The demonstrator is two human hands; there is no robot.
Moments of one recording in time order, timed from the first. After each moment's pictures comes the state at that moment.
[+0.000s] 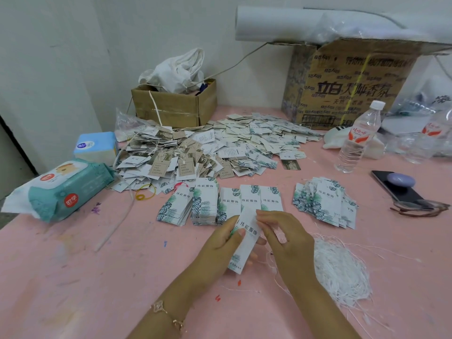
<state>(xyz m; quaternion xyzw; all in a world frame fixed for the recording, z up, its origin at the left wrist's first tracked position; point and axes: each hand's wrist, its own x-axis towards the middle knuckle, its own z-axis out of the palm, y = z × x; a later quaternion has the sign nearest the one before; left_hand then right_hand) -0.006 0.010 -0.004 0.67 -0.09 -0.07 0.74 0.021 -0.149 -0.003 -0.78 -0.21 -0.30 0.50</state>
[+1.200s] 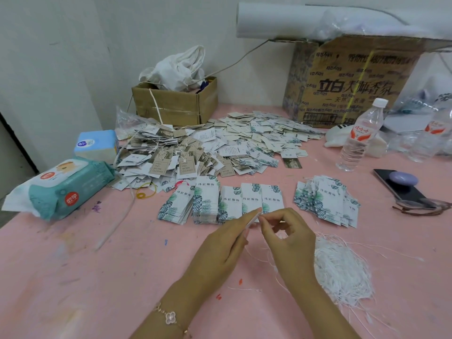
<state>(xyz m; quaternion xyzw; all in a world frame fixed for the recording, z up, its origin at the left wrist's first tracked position) -0.011 0.011 -0.003 0.86 -0.20 0.13 0.46 0.019 -0.140 0.004 -0.77 -0.13 -0.25 0.58</state>
